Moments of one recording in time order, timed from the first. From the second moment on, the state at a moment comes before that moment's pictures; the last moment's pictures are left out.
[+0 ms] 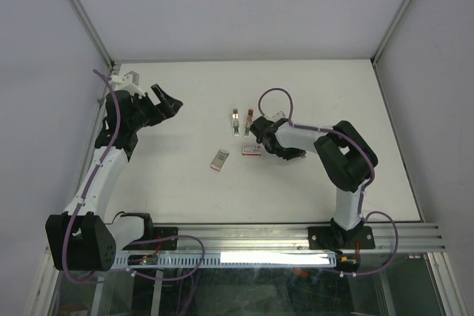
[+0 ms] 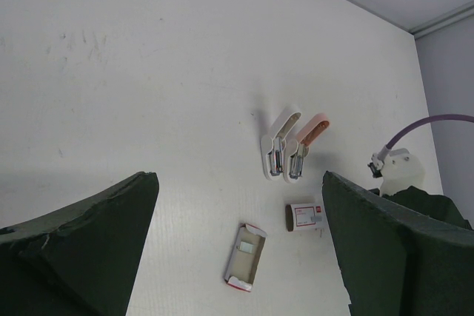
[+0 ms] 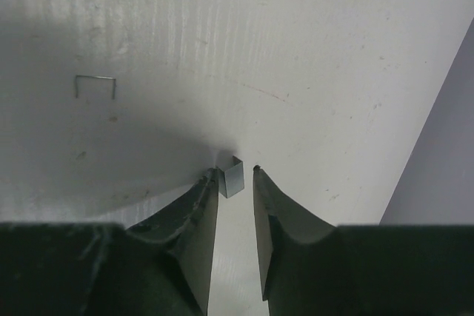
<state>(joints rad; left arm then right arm) -0.02 1.12 0.84 -0.10 0.32 -0.53 0.70 1.89 1.12 -0.78 0.77 0.32</state>
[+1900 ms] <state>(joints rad) -0.02 1.12 0.84 -0.10 0.32 -0.53 0.34 1.67 1.03 -0.62 0.14 0.29</state>
